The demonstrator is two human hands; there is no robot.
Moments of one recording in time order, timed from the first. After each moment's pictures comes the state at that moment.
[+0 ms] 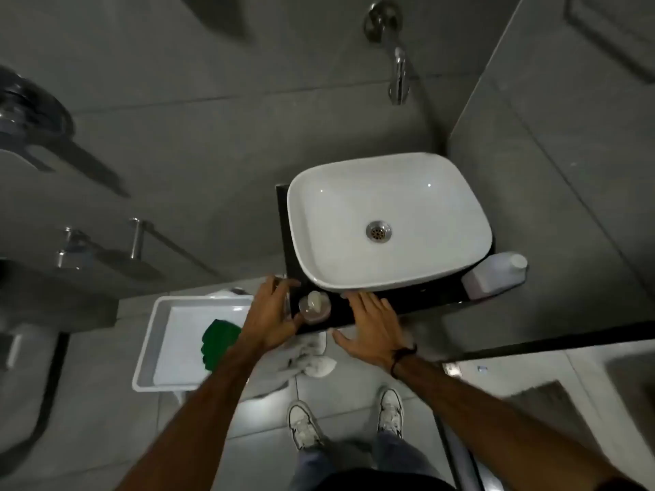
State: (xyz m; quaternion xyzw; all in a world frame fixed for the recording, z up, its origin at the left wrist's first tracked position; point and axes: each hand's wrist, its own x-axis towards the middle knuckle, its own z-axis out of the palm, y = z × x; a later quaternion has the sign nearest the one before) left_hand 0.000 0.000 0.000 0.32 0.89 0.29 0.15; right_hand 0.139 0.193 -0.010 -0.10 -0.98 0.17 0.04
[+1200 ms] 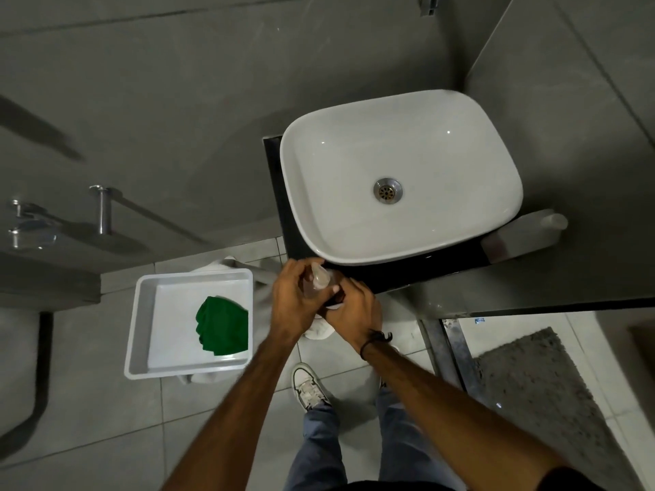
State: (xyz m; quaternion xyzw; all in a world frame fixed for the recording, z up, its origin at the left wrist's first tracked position) left_hand 0.014 0.033 -0.048 0.18 0.82 0.52 0.16; right_hand 0.104 0.137 -0.078 -0.30 -0.89 0.34 0.12
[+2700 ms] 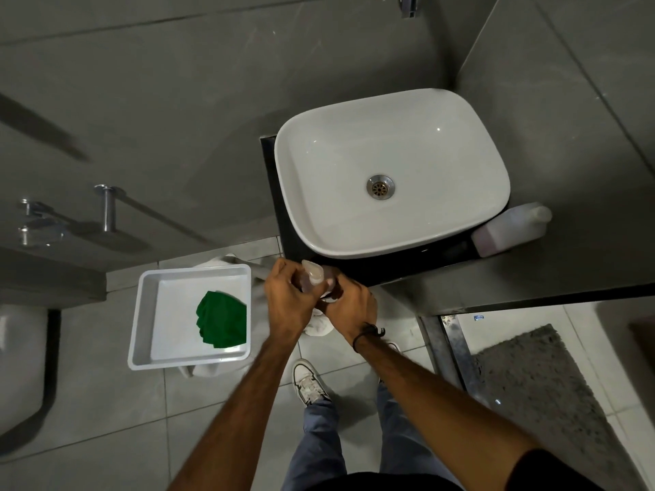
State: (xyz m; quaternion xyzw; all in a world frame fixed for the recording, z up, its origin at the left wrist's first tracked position) left_hand 0.034 0.037 -0.031 0.14 0.87 0.46 0.08; right_hand 0.115 0.136 -0.078 -0.35 -0.87 0.36 0.07
